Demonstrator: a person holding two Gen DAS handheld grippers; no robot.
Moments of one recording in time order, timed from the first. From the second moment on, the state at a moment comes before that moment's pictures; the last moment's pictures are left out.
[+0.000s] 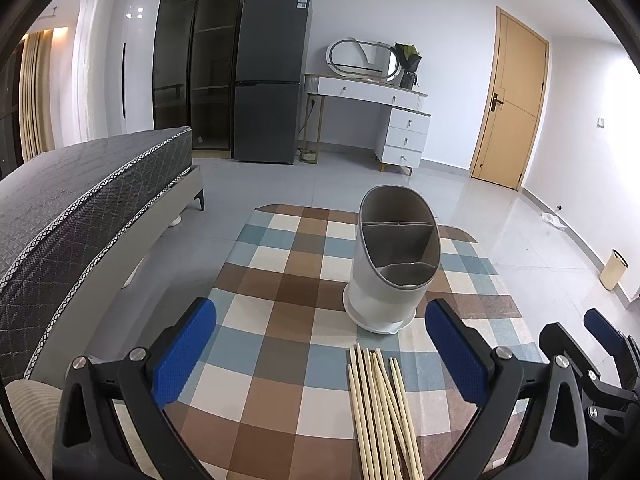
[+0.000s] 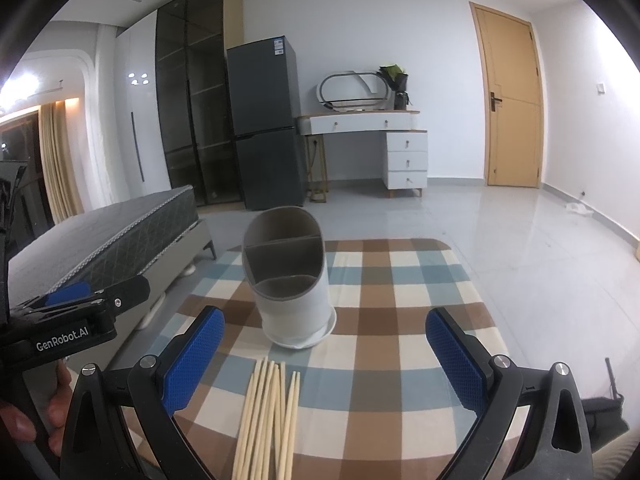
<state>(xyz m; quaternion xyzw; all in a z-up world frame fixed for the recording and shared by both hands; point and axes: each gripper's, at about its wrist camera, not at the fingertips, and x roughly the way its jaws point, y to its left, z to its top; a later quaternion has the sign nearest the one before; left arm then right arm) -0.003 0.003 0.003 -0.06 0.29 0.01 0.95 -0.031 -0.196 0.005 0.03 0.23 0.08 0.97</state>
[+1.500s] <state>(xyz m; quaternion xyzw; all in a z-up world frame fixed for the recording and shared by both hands) 0.080 0.061 -0.094 -0.17 0.53 0.14 0.82 0.105 -0.128 -0.145 -0.10 0.54 0.13 0.82</state>
